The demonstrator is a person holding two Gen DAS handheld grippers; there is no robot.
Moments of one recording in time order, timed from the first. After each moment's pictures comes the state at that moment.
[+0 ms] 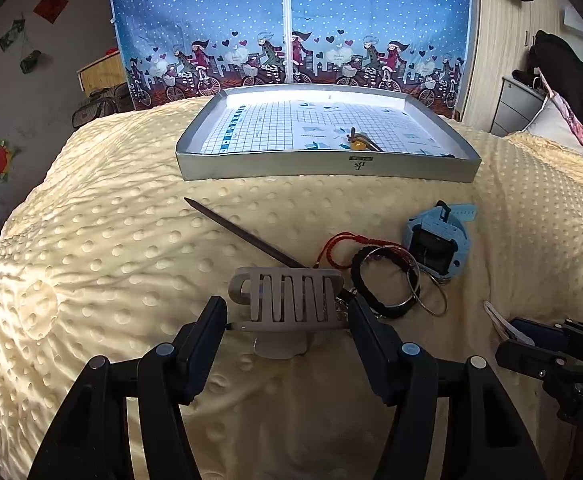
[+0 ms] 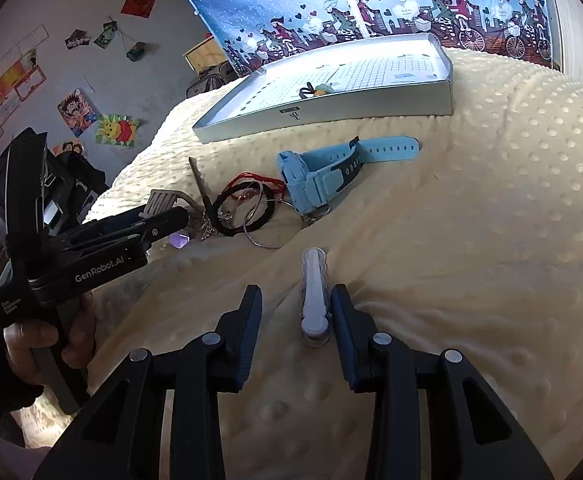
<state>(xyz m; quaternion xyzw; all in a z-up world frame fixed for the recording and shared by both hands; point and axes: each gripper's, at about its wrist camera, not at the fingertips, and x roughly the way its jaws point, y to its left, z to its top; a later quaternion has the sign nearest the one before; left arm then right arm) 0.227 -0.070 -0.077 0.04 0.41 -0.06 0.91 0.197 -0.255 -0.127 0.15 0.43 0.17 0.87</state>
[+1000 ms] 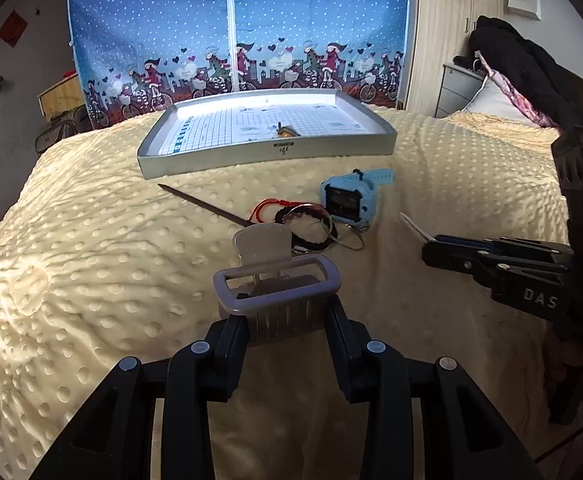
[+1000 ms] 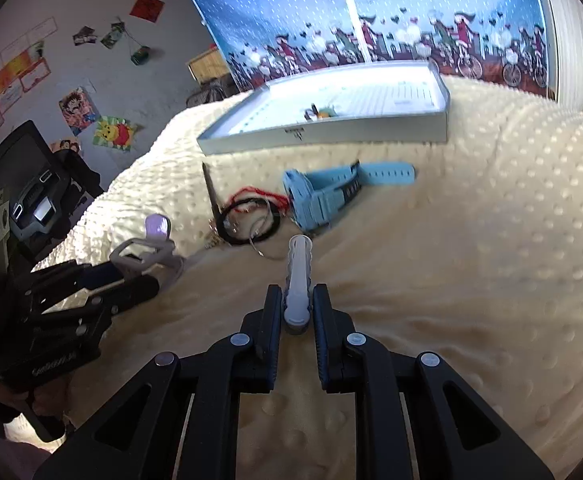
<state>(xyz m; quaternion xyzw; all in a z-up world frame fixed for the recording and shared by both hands) 0.159 -0.078 -0.062 0.06 0.39 -0.15 0.91 0.184 -0.255 -0.113 0.12 0.39 0.16 0.90</state>
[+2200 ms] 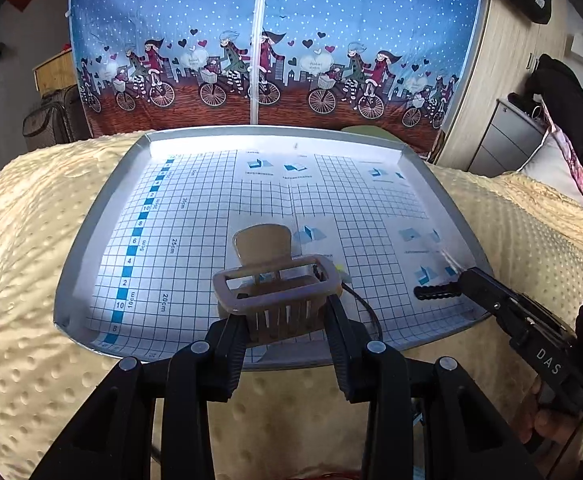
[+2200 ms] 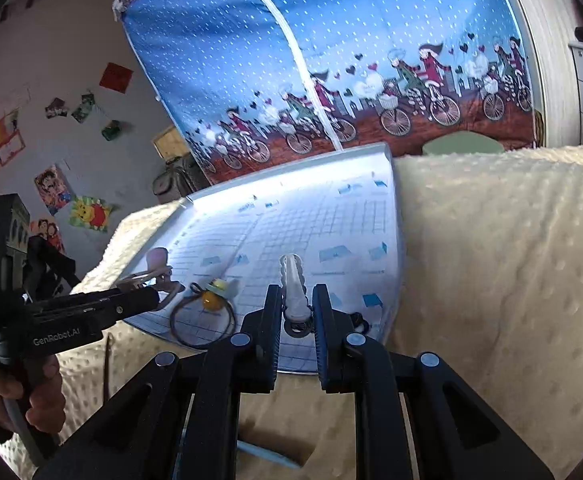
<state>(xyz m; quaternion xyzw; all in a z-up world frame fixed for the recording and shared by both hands) 0.394 -0.122 -0.050 0.00 0.43 -0.11 0.90 0.381 -0.322 -0.114 0.18 0.31 0.10 0.93</state>
